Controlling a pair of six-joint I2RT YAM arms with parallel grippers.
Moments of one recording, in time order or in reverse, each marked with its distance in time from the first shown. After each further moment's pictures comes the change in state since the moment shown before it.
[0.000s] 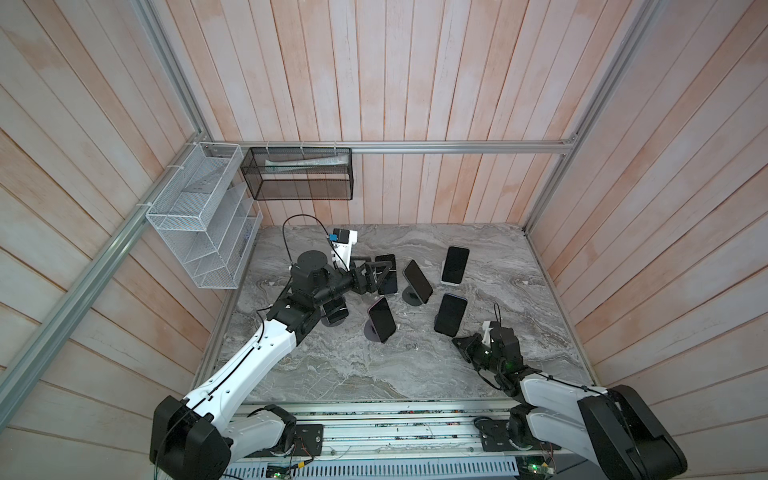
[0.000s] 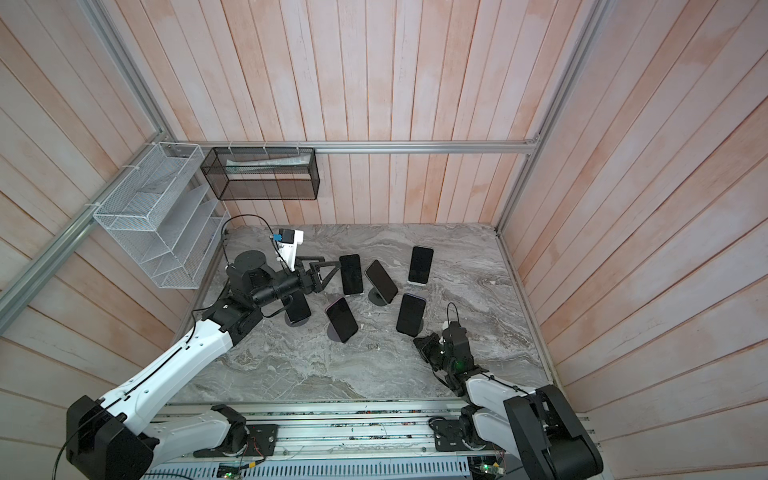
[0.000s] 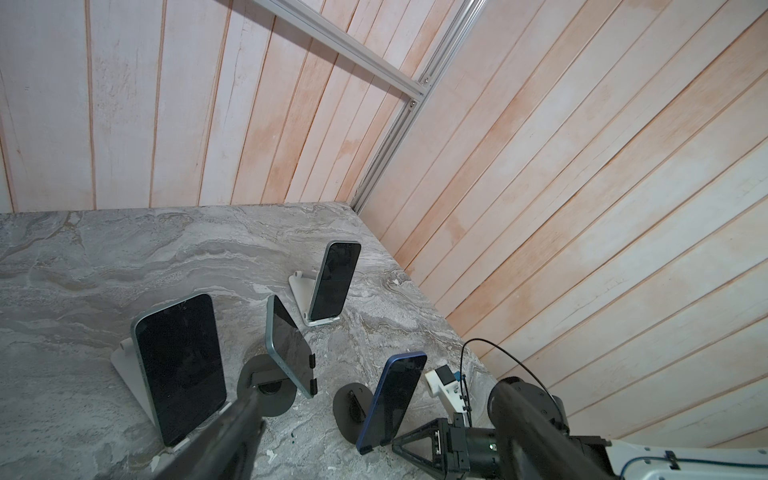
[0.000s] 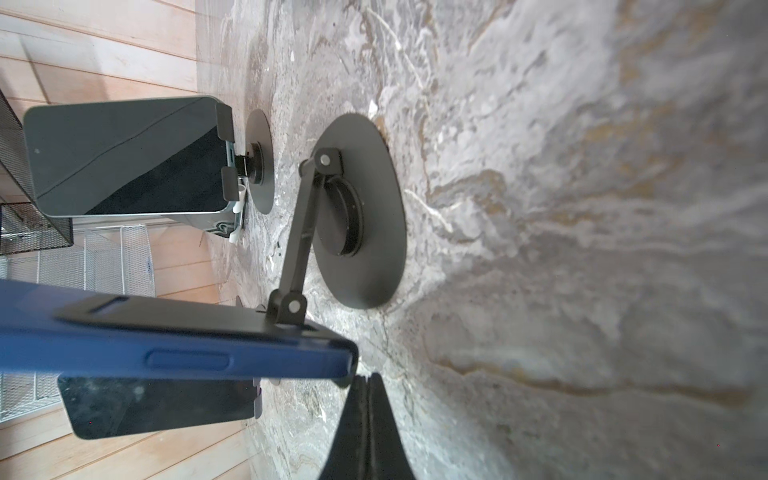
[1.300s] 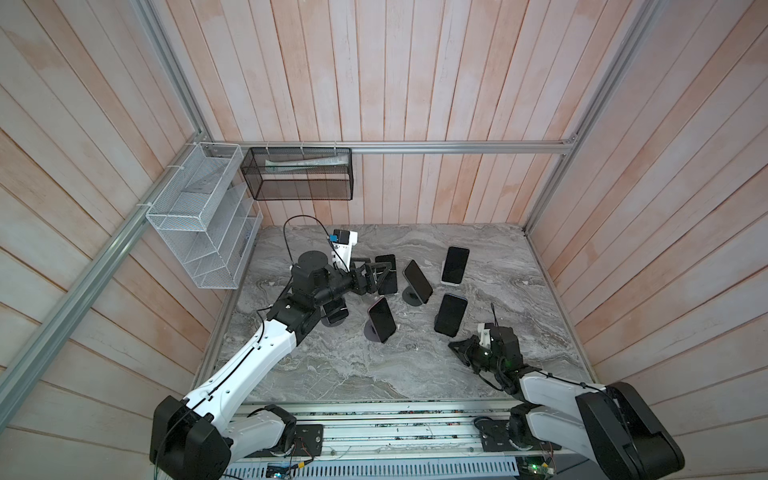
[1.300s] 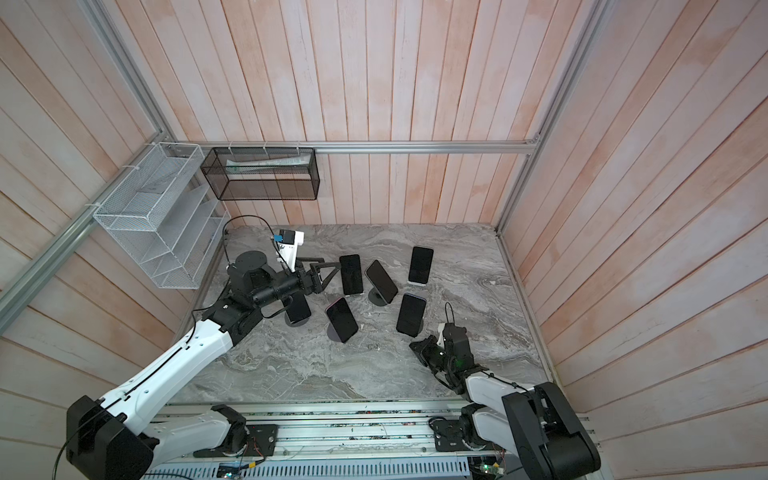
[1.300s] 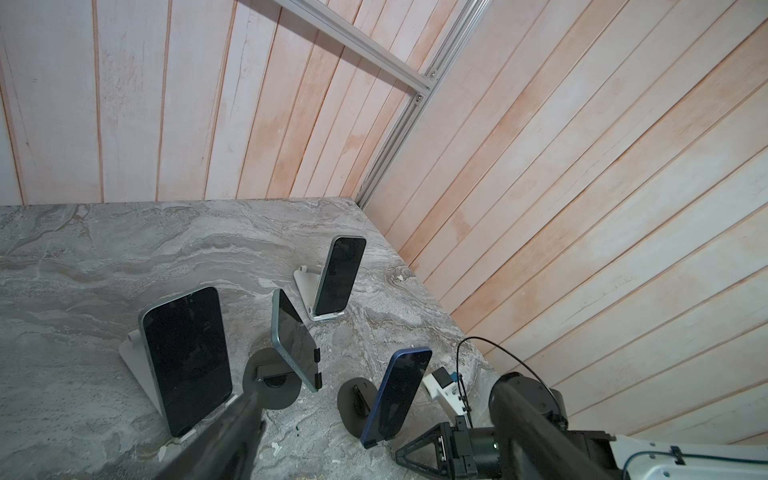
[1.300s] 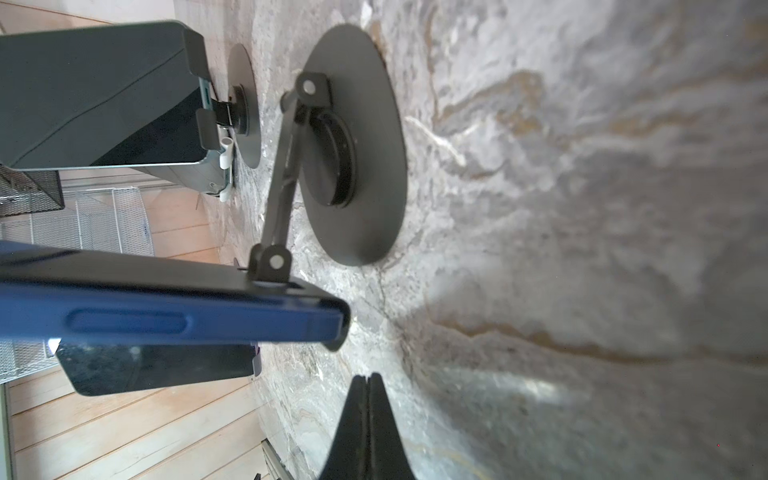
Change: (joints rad) left arm 0.000 0.000 0.000 -0.022 -0.010 0.008; right arm -0.015 0.003 0.014 -0.052 -0.129 -0.020
